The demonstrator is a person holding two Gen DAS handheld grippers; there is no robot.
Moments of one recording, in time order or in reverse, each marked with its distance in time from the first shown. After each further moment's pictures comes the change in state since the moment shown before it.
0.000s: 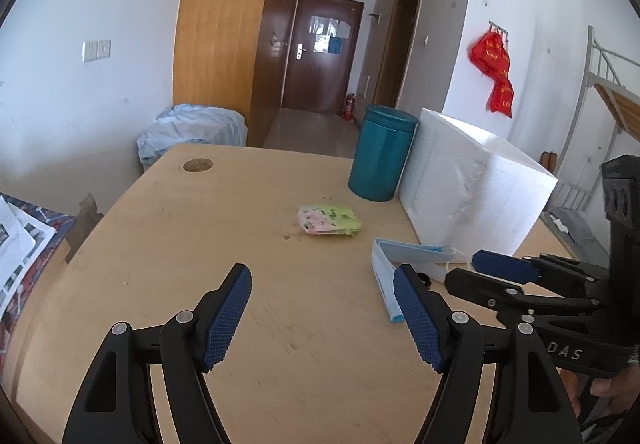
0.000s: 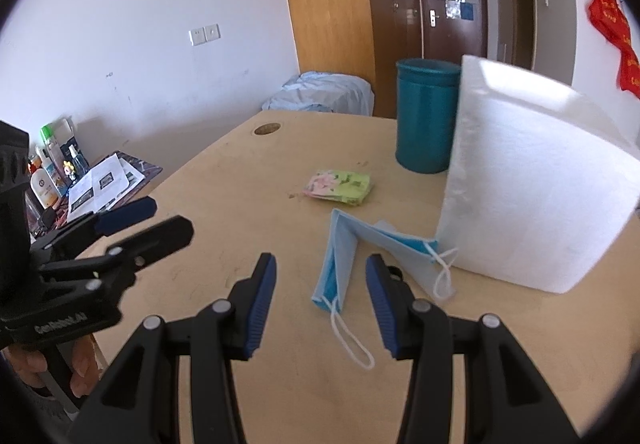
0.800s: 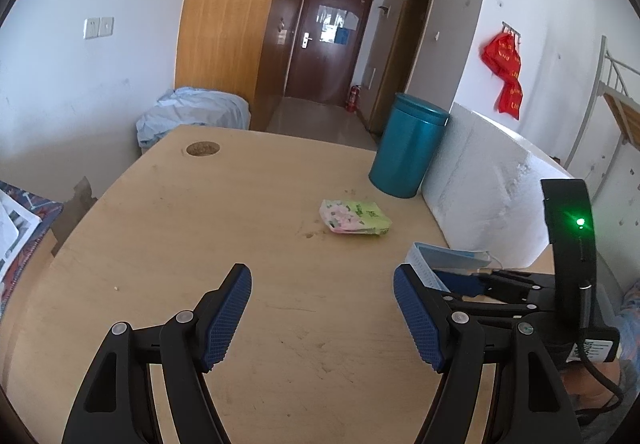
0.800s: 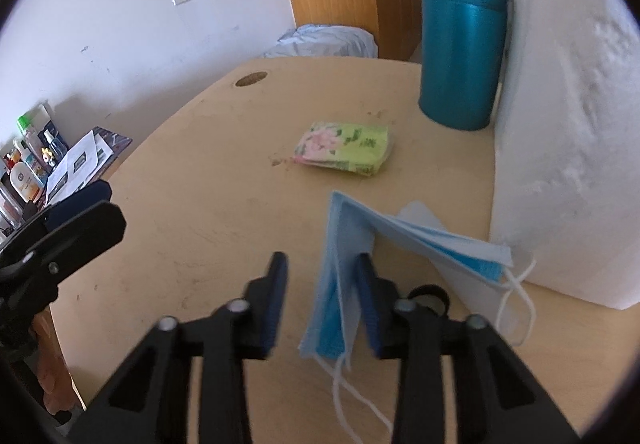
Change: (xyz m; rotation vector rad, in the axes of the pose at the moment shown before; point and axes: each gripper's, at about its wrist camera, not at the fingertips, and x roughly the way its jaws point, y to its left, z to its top) left arm 0.034 0.030 0.001 -0.043 0.040 -0.014; right arm 0.080 -0.008 0.005 0.036 0.170 0.017
